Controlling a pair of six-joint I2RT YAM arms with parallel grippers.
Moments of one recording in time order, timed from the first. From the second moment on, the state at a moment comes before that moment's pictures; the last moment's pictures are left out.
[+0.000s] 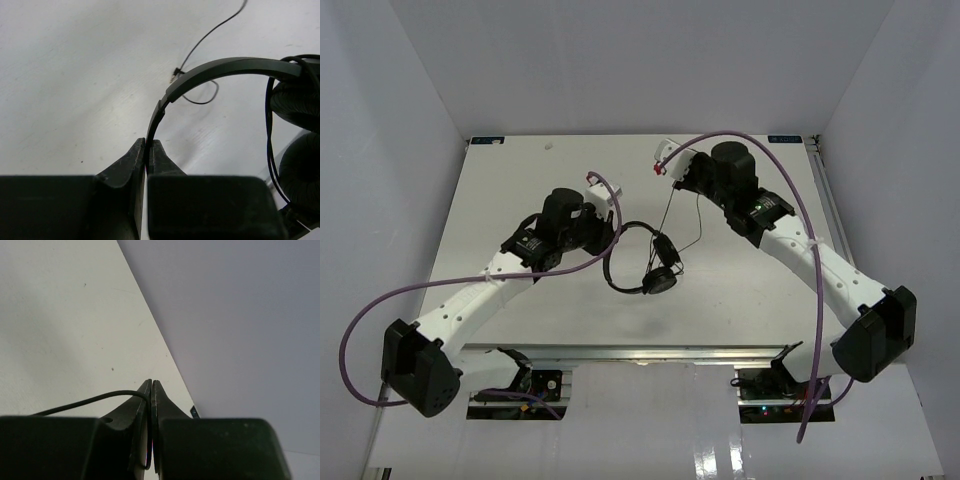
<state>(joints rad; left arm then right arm) -0.58 1.21 0.99 -0.34 0.20 -0.05 0.64 1.39 1.31 -0.18 0.05 -0.85</state>
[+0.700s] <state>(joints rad) -0.59 1.19 1.43 -0.29 0.20 -0.23 0.44 1.64 0.94 0.54 -1.09 0.29</state>
